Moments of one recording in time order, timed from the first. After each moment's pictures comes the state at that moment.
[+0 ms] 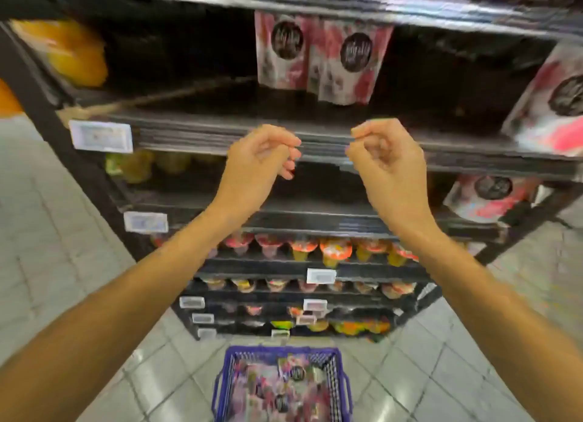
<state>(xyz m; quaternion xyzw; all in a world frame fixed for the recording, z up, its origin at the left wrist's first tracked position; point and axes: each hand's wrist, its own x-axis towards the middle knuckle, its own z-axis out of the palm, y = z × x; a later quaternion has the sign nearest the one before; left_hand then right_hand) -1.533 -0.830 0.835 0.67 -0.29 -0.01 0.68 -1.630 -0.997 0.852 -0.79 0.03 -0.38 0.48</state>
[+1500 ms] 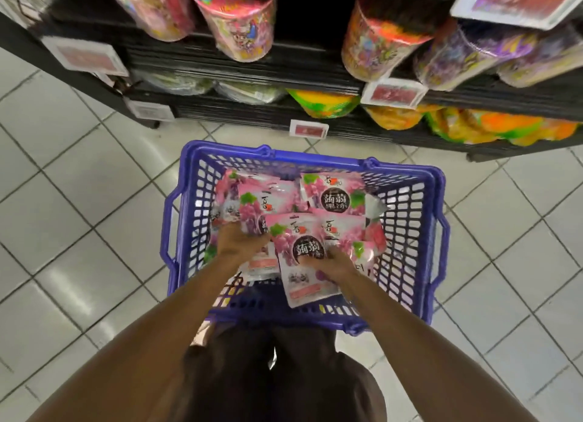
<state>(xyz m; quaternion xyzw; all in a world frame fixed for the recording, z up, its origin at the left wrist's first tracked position) -1.650 -0.764 -0.062 0.79 0.21 -0.45 0.35 -1.765 -0.942 -0.083 -0.56 0.51 0.37 0.54</state>
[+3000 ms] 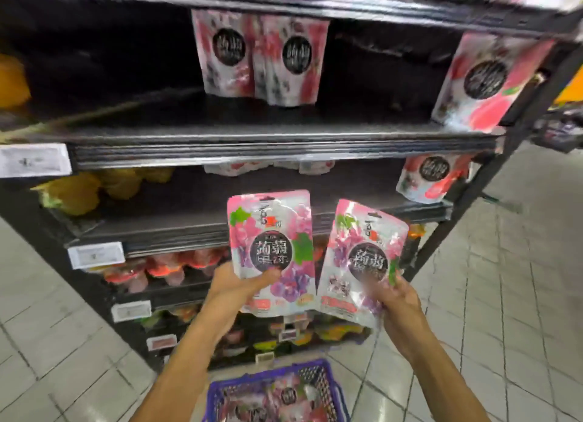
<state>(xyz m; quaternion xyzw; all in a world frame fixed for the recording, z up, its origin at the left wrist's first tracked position) -1.583 -0.811 0.679 0.66 -0.14 -0.30 0.67 -1.769 -1.025 0.673 -0.54 0.27 -0.24 0.76</state>
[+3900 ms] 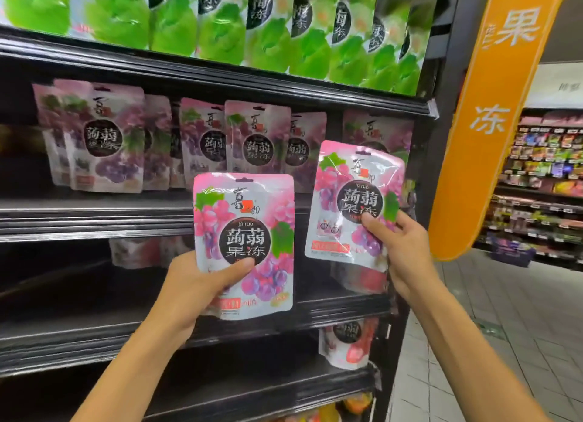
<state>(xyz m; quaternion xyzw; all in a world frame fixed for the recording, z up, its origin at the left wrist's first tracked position) -1.579 -1.011 0.937 0.61 -0.29 -0.11 0.72 -1.729 -1.264 0.977 -0.63 0.09 -0.47 0.62</state>
